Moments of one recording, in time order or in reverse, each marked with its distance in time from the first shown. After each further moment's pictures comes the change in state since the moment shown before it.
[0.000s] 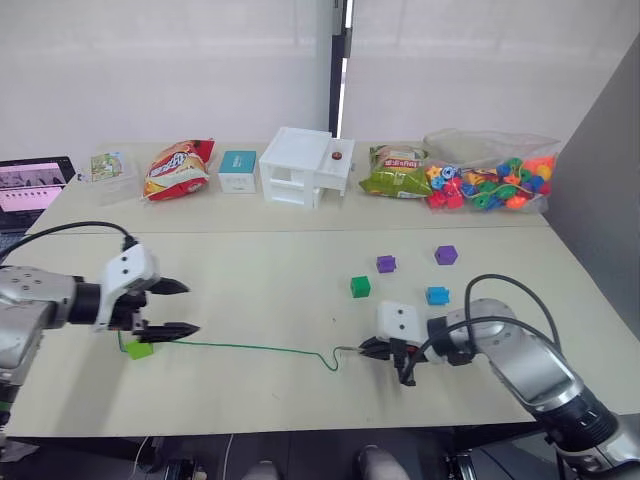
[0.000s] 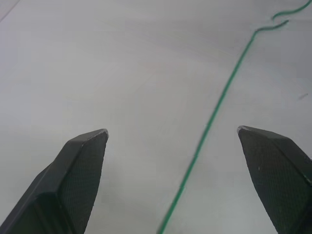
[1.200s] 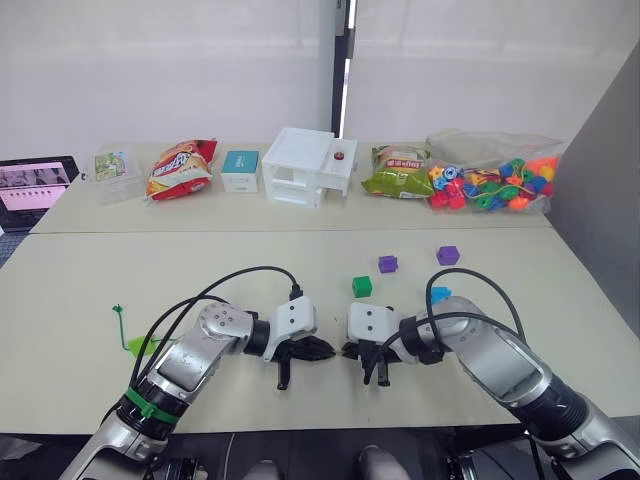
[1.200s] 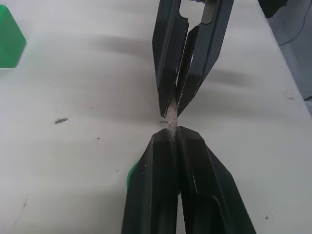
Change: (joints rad) left arm -0.111 -0.486 -0.427 -0.037 0.219 -0.032 0.182; right arm -0.086 0.033 0.120 -0.058 -0.038 0.163 -0.059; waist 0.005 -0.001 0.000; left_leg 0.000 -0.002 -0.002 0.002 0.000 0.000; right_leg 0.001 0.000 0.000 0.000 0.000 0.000
